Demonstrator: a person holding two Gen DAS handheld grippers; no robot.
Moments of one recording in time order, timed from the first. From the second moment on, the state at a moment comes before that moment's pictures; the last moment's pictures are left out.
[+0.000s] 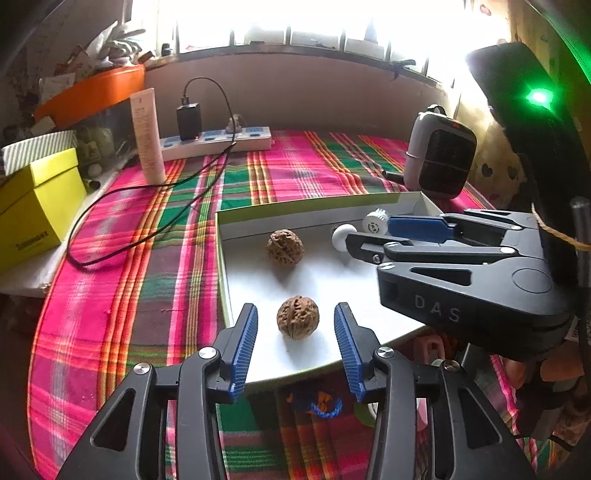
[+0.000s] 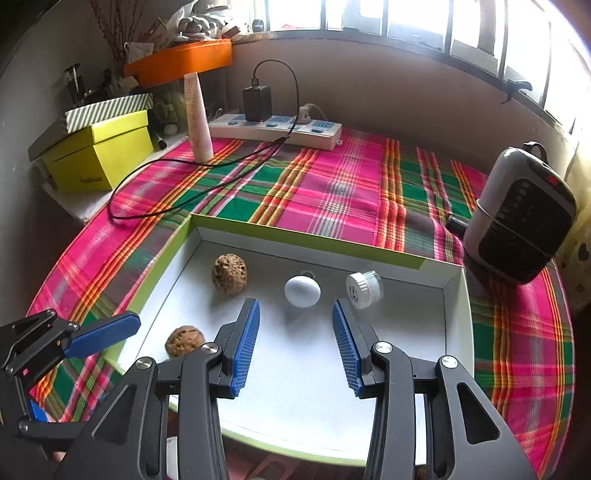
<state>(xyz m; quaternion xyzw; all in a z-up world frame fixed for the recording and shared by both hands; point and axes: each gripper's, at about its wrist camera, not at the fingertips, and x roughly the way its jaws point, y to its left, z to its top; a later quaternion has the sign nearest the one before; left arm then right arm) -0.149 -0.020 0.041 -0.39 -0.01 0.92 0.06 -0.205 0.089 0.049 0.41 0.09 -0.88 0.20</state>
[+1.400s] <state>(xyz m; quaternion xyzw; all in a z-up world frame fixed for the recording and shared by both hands) -0.083 -0.034 0.021 -0.40 -0.04 0.91 0.08 -0.094 0.155 0.044 0.37 0.03 -0.92 0.13</state>
